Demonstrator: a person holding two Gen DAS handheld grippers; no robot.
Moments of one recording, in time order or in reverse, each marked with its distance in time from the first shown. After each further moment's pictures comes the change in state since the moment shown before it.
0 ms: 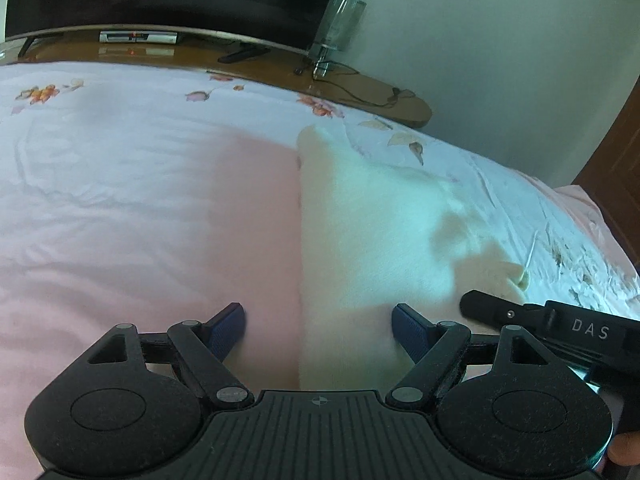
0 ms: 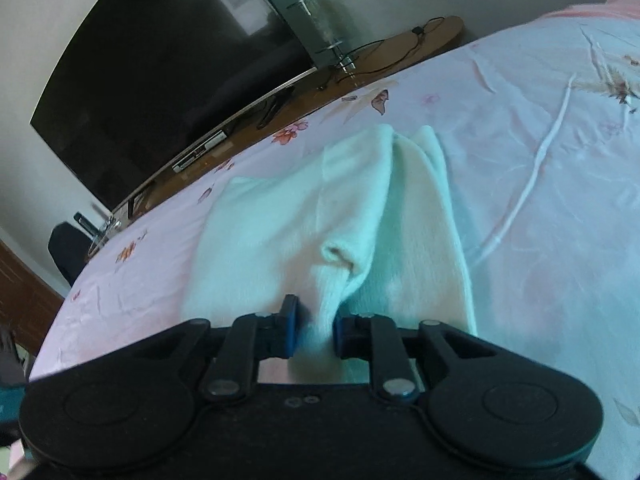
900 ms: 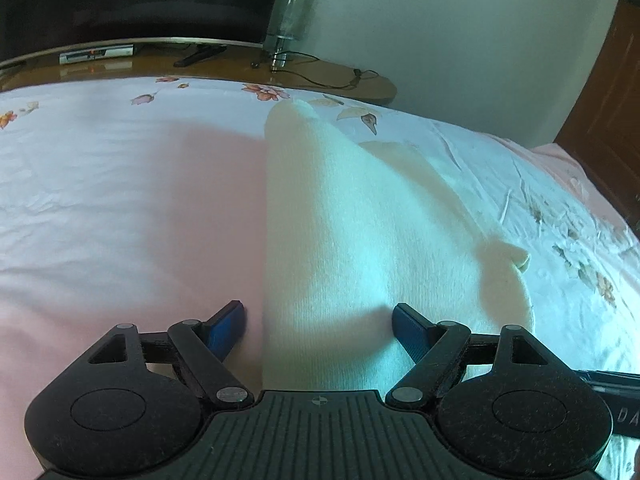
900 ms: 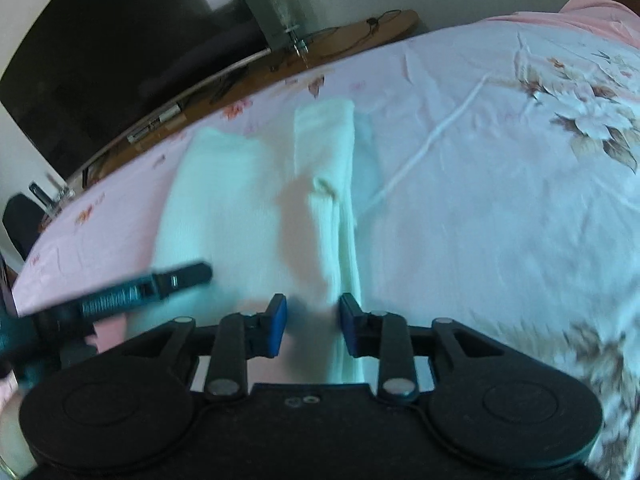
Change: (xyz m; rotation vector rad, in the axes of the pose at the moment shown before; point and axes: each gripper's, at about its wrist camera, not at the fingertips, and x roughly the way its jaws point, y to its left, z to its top) left arm 0.004 -0.041 -0.017 0.126 0.027 -0.027; right arm -0.071 -0.016 -0.034 -0.081 0.088 -0.204
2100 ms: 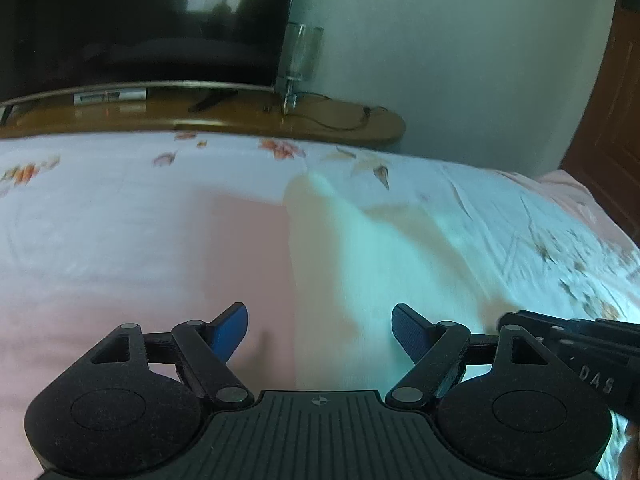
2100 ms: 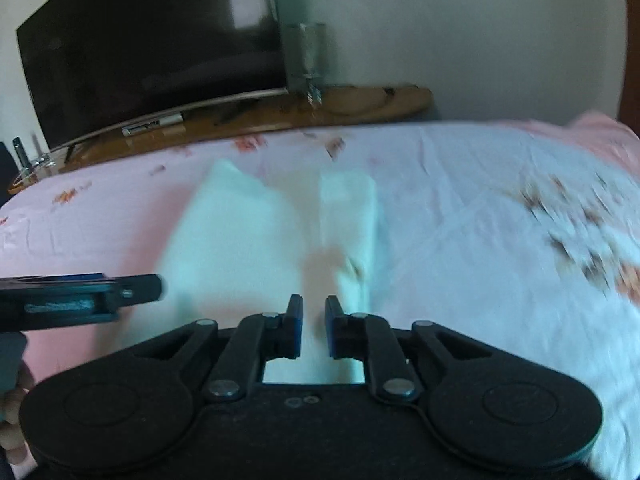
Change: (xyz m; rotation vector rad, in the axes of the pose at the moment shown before) left arm -0.020 0.005 0.039 0.022 -0.101 0.056; right arm 0.010 0.057 0.035 -0.230 -0.176 -0.117
